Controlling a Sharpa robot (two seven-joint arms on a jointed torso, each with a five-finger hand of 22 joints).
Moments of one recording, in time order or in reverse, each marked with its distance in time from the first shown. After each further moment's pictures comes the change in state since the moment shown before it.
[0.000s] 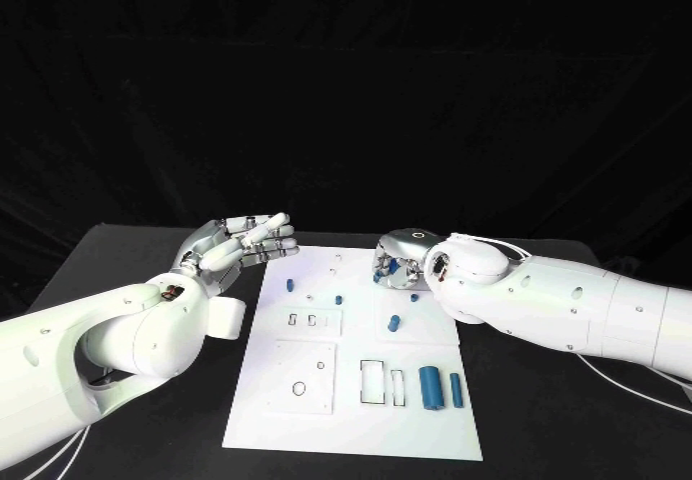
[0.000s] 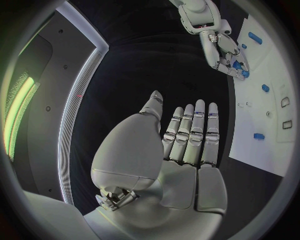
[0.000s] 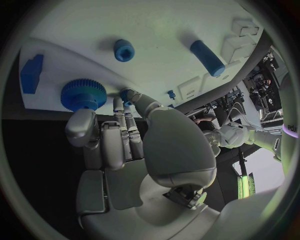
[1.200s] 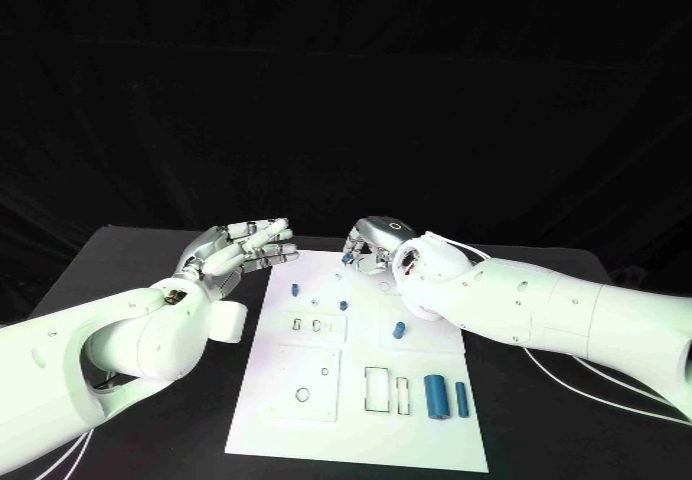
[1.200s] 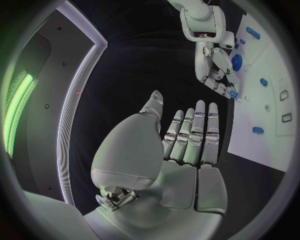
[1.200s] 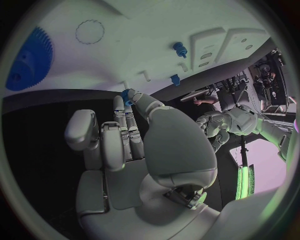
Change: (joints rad) left arm 0.002 0.018 0.000 -0.026 0.014 0.002 -0.005; left_hand 0.000 0.000 0.000 -0.011 0.000 -0.072 -0.018 -0.021 -0.001 -0.106 0.020 -0.003 -0.002 -0.014 0.007 -0.004 -0.004 0.000 0.000 0.000 0.000 -0.002; right arm -0.001 0.179 0.002 -0.171 0.108 -0.220 0.017; right_hand -0.011 -0.011 0.008 0.014 -0.001 0.017 -0.010 0.005 0.014 0.014 -0.007 0.005 -0.001 0.000 0.000 0.016 0.015 -0.010 0.007 -0.007 0.017 0.030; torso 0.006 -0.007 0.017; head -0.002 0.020
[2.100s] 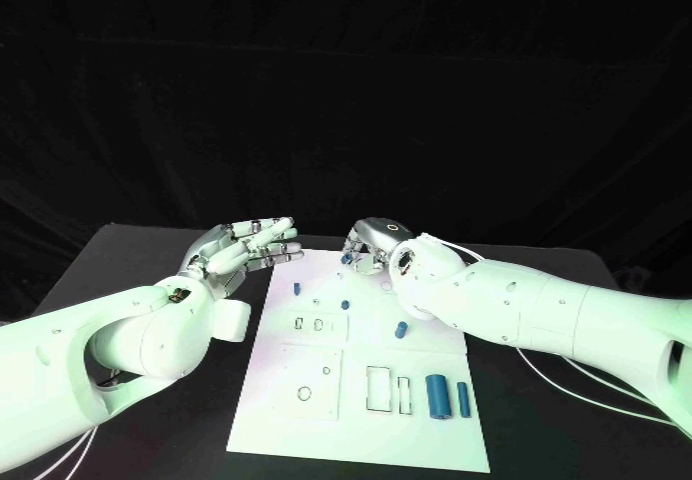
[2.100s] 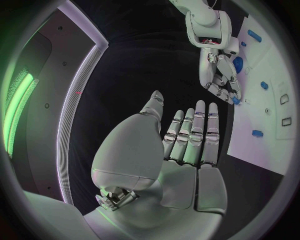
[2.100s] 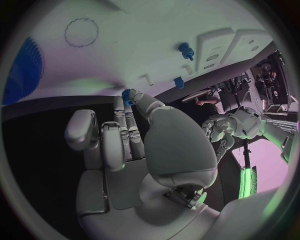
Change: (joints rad) left arm 0.003 0.000 0.000 0.009 0.002 0.003 -0.002; left_hand 0.004 0.004 0.000 0.000 0.000 0.000 0.000 0.000 0.000 0.000 0.000 0.000 0.000 0.000 0.000 0.000 0.000 0.000 0.000 0.000 0.000 0.000; right arm -0.010 0.049 -0.001 -0.067 0.009 0.004 0.001; right_hand -0.011 -0.011 -0.004 0.010 -0.001 -0.010 0.009 0.002 0.004 -0.008 0.008 -0.006 -0.005 0.000 0.000 0.000 0.002 0.002 0.000 0.000 0.000 -0.003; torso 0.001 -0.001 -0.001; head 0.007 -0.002
